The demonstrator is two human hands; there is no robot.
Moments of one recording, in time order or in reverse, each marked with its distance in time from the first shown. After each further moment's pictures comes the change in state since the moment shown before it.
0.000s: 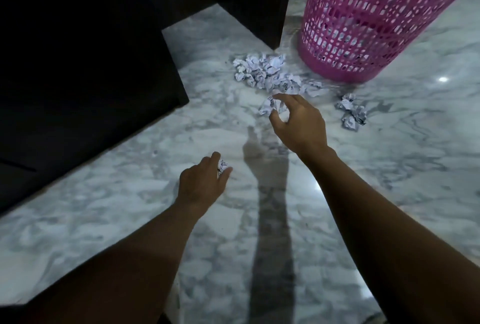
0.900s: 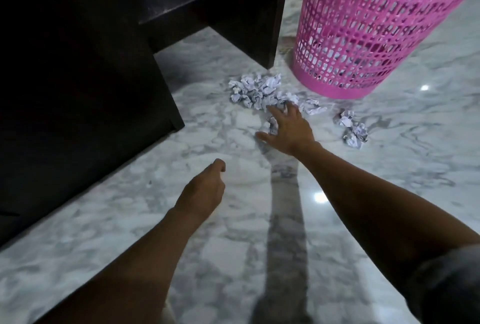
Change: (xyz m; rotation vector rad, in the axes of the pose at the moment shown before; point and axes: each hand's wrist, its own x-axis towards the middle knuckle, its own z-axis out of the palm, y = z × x) left_hand 0.042 0.001 -0.022 -0.186 -0.125 0.068; right_hand 0.067 0.045 0.055 -0.284 -0.375 0.062
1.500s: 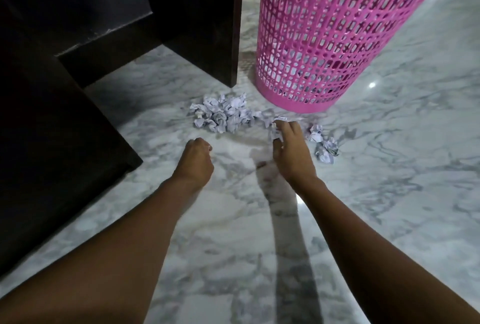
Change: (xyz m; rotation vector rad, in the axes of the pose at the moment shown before) left_hand 0.137 0.046 -0.008 -0.202 0.077 0.018; right_hand -0.022 0.035 -0.009 0.389 0.492 0.051
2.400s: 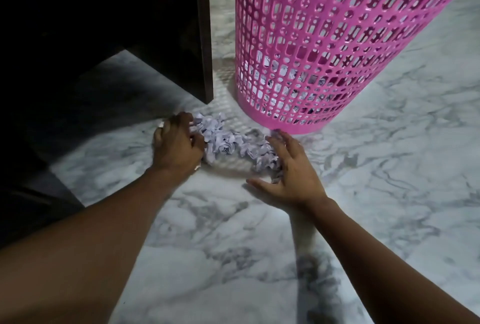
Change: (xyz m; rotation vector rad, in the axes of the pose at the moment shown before) left_hand 0.123 0.013 0.039 0.238 0.247 0.237; right_hand 0.041 0.082 0.003 -0.130 -0.153 -0.102
